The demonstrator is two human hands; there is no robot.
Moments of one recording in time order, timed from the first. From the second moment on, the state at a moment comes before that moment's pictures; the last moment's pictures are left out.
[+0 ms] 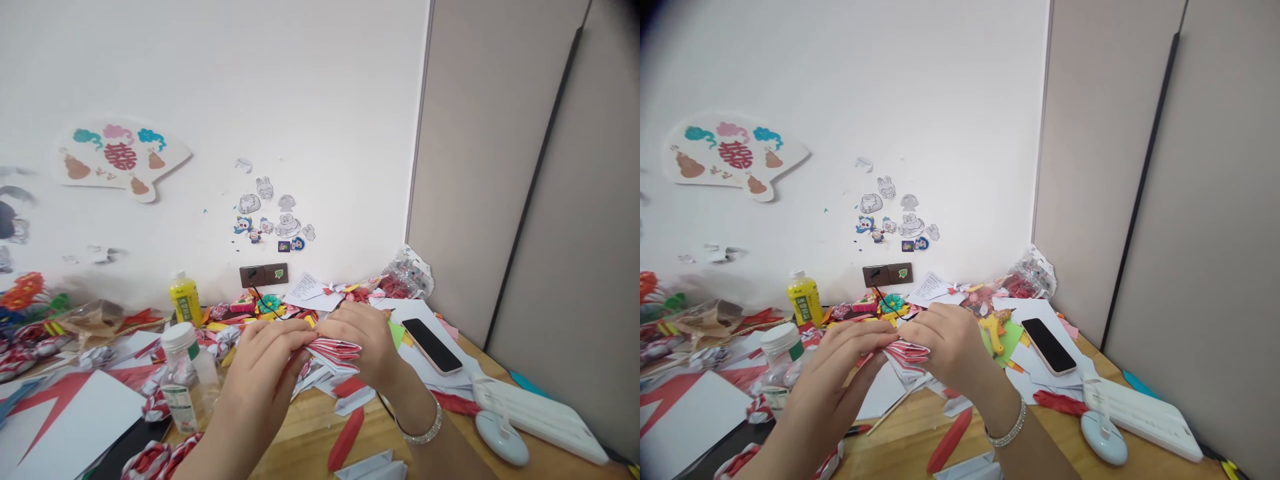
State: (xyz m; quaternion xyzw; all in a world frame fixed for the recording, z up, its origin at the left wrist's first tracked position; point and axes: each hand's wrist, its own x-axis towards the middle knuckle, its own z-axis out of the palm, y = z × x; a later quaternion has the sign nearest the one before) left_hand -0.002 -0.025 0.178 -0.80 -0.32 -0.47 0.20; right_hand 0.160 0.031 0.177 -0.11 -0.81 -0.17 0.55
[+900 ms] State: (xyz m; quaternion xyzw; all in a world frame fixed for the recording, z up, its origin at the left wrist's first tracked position) left_hand 0.008 0.008 0.159 -0.54 -0.27 -0.47 -0.64; right_hand 0.165 0.047 0.179 -0.19 -0.77 0.47 0.39
